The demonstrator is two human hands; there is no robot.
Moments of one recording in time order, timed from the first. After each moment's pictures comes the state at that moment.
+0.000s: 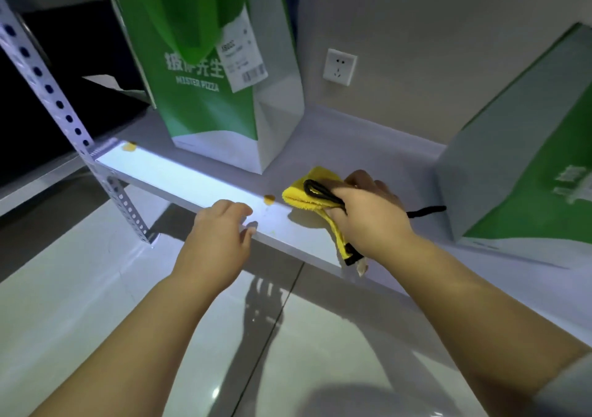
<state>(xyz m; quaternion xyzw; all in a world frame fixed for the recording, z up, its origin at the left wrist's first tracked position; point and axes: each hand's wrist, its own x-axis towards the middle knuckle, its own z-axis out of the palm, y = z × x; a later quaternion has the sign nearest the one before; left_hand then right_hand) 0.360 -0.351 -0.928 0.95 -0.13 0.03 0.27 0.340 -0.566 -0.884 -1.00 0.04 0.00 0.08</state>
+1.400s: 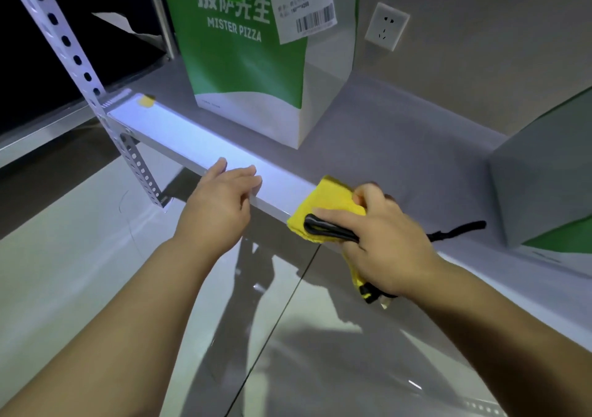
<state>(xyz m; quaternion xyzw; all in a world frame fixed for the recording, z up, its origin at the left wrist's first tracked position) 0.403 -0.318 -0.959 0.95 -0.12 0.02 0.30 0.333 -0.538 -0.917 -0.99 -0.08 0.05 0.08</state>
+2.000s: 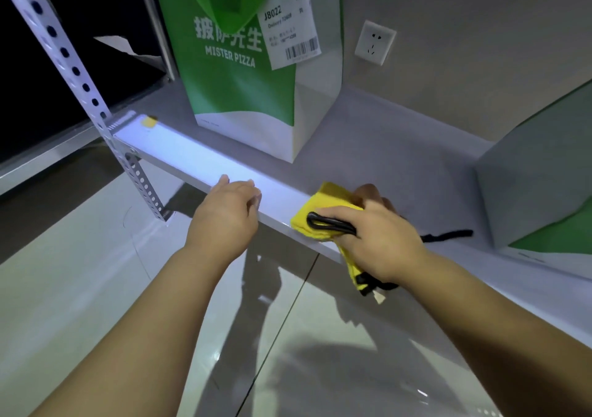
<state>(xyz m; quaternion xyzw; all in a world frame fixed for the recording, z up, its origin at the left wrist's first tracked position) 0.403 -0.331 -0.945 0.95 -0.09 -0.01 0.28 0.347 -0.546 -0.921 -0.99 -0.01 0.06 0.13</state>
